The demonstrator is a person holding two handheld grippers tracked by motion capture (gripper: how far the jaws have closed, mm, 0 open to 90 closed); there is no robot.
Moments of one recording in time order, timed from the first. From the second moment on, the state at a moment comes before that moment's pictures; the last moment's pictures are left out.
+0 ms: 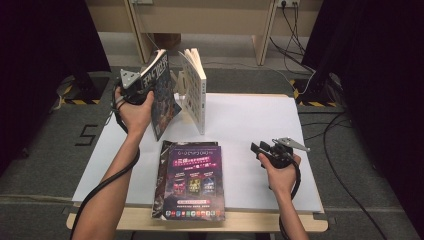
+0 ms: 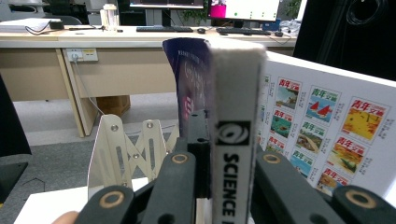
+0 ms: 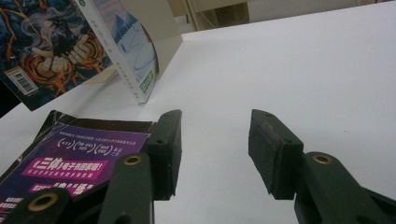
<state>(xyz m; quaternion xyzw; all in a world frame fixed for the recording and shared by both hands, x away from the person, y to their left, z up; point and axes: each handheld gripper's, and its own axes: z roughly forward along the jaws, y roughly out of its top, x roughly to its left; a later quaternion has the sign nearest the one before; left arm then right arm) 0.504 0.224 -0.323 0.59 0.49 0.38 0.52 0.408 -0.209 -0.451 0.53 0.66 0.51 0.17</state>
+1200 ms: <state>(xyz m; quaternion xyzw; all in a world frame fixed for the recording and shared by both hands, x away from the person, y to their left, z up) 0.507 0.221 -0.357 0.60 0.48 0.40 0.50 0.406 -0.211 -0.450 0.53 0.65 0.51 0.17</state>
